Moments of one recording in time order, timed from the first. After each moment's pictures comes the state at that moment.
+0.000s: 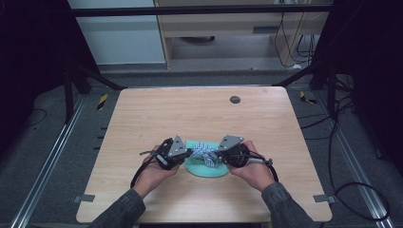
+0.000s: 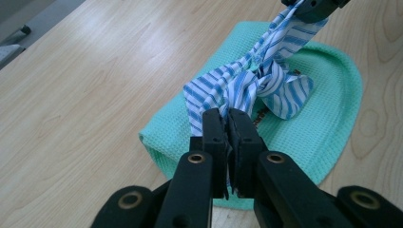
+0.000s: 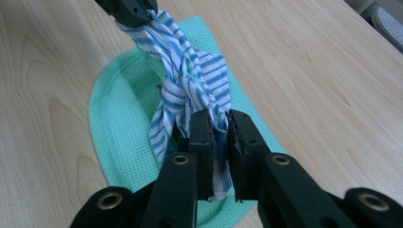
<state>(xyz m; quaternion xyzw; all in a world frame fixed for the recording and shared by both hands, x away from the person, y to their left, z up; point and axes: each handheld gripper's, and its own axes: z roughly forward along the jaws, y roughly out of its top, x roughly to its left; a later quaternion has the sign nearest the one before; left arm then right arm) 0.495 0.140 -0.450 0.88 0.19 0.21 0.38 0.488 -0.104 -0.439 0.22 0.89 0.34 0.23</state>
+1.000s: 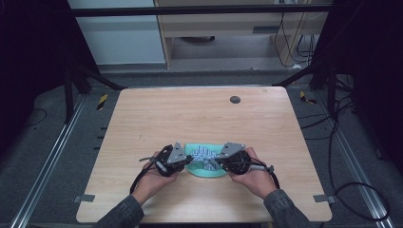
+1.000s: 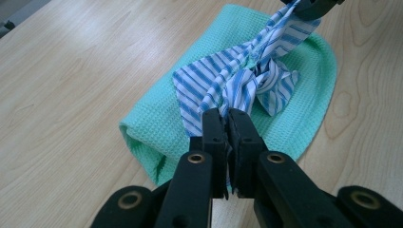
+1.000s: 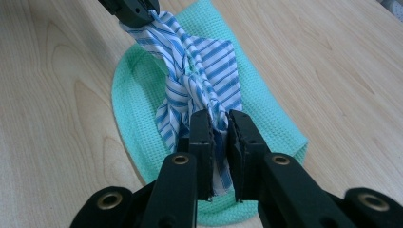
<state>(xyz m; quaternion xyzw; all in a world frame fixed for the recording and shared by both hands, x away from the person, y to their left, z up) 0.480 0.142 -0.463 0.89 0.18 0.19 0.38 0.473 -0.107 -0.451 0.22 0.89 0.34 0.21</state>
